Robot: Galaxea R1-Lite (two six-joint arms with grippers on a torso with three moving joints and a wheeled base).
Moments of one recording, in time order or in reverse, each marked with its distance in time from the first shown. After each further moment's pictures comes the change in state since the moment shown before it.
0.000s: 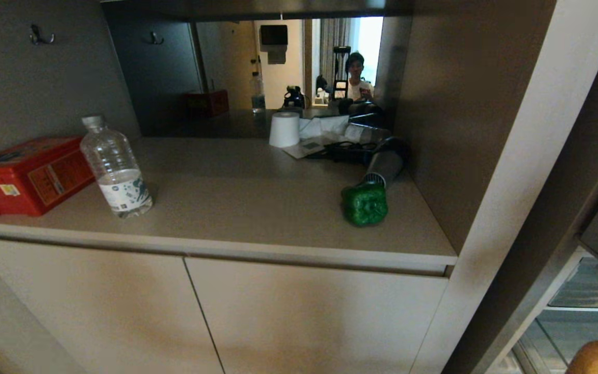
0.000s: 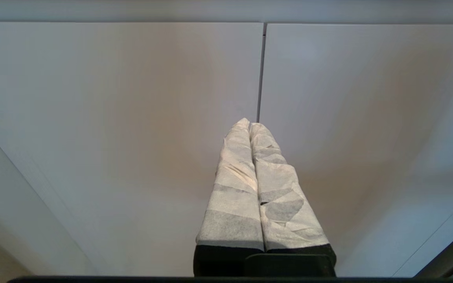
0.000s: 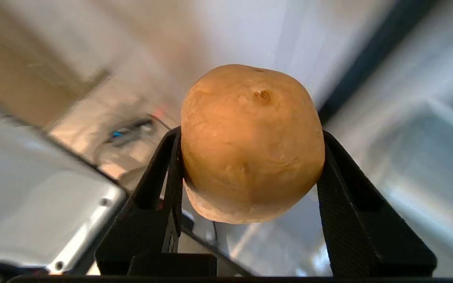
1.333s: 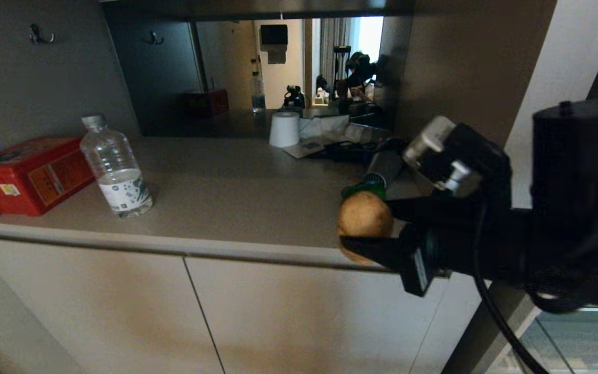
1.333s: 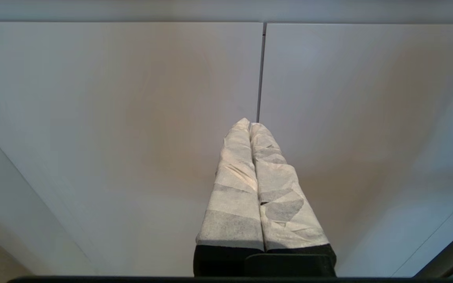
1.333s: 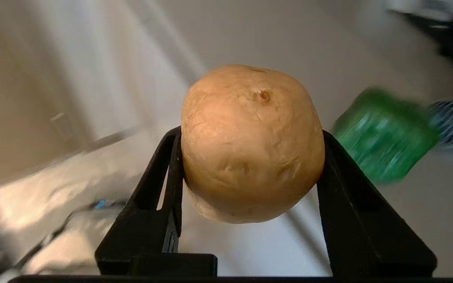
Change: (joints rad) left arm 0.000 0.000 0.000 0.000 0.000 0.000; right arm 0.444 0.773 -0.449 -0.583 -0.232 -0.107
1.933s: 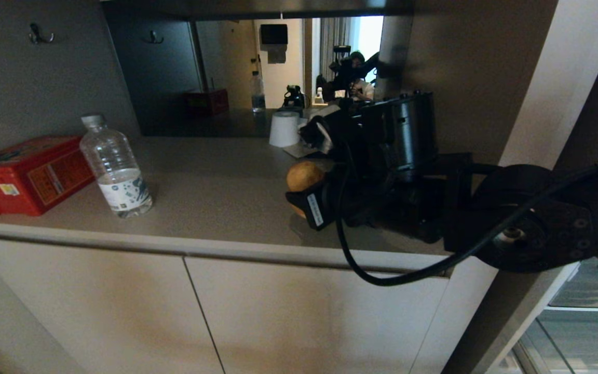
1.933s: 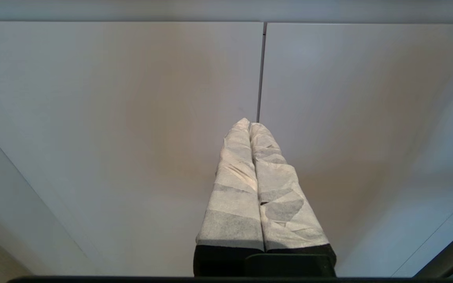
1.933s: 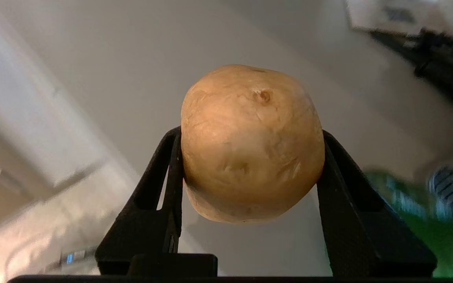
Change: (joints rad) left arm 0.000 0.000 0.000 0.000 0.000 0.000; right arm 0.001 0.386 -0.415 0.000 -0.169 0.055
